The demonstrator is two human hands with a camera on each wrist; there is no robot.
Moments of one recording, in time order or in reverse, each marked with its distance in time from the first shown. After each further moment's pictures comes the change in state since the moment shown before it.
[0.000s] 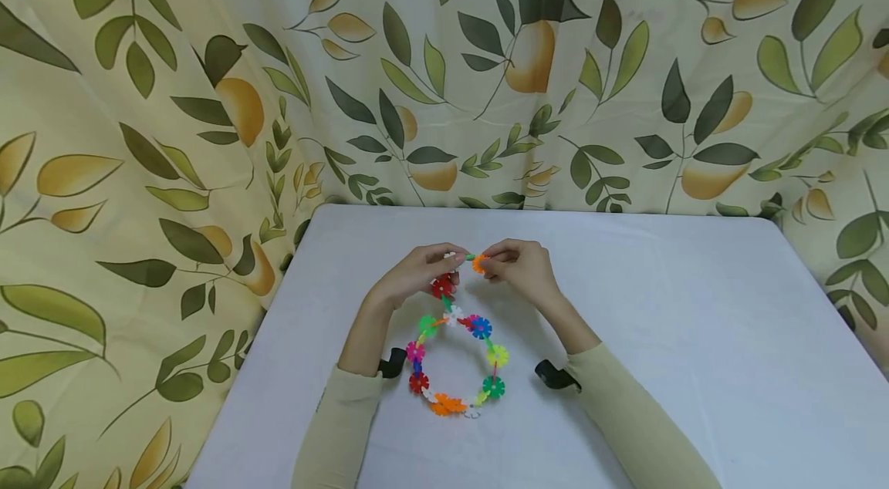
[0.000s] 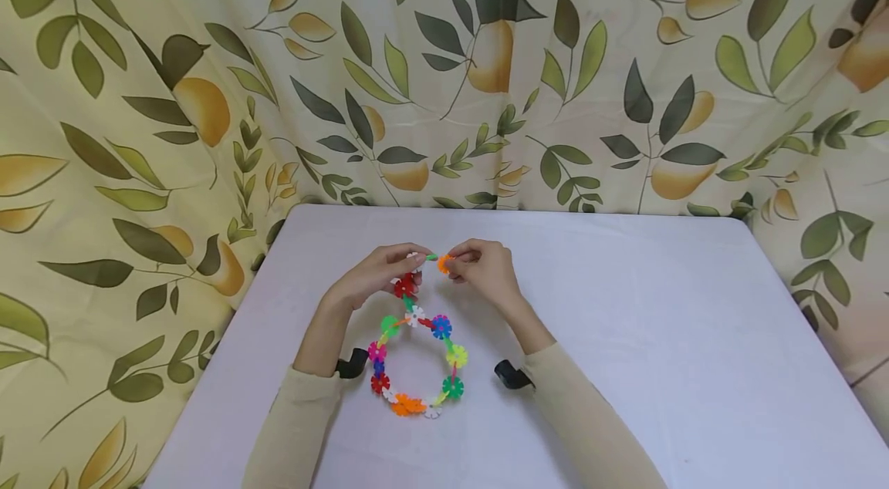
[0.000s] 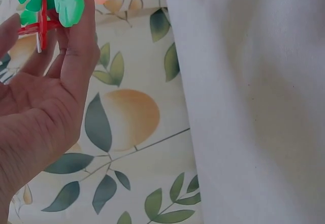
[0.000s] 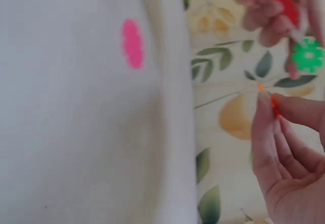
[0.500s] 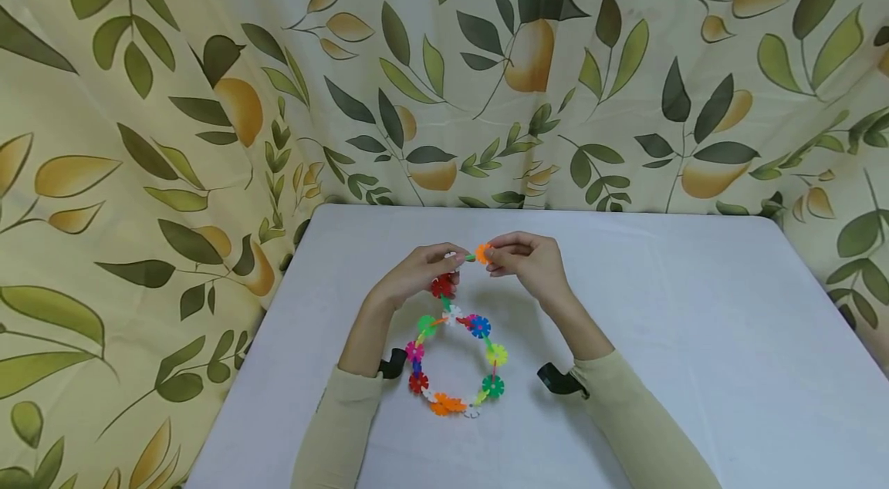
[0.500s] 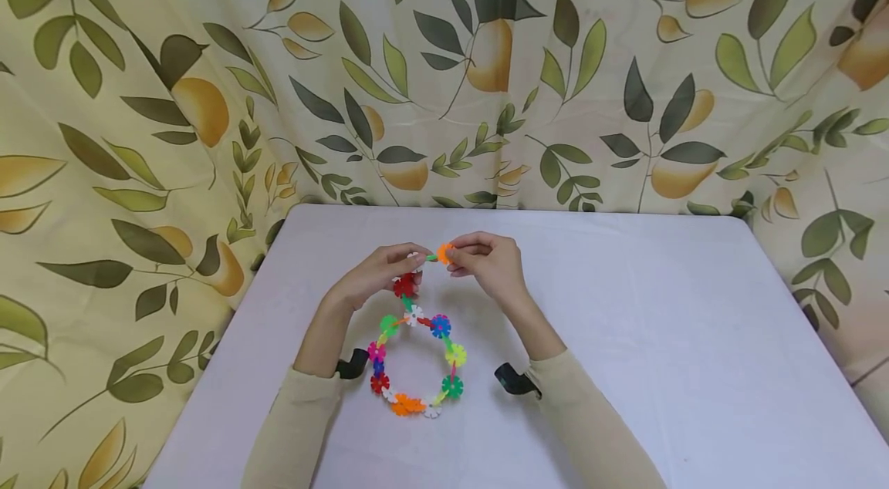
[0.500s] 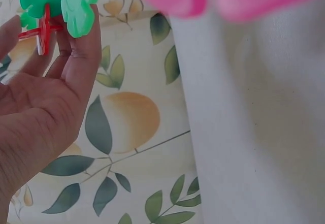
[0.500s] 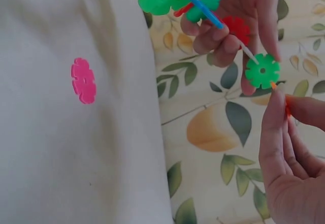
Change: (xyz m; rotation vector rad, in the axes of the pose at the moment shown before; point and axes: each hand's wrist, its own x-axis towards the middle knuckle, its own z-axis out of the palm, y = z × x) left_hand 0.003 -0.004 0.001 -0.008 -0.005 0.017; right_hand -0.015 -0.027 -0.012 0.329 0.030 0.018
